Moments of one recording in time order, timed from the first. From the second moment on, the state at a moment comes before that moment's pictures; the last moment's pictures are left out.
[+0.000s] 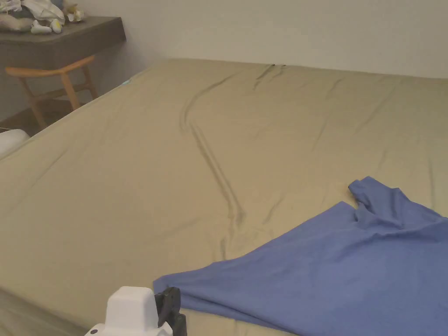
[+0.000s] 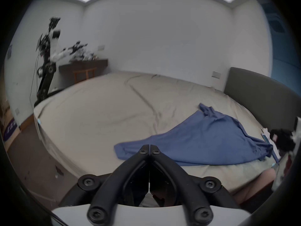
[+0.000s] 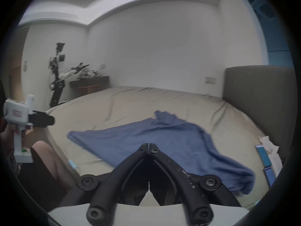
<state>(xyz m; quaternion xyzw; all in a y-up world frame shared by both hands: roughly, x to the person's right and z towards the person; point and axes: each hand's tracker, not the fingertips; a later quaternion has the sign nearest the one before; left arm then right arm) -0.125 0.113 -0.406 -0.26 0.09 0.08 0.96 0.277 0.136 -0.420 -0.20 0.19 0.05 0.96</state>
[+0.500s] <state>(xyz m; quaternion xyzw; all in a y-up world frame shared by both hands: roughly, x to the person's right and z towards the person) -0.163 0.019 -0.519 -0.36 0.12 0.05 0.92 0.250 0.105 -0.459 -0.25 0.20 0.08 0.94</state>
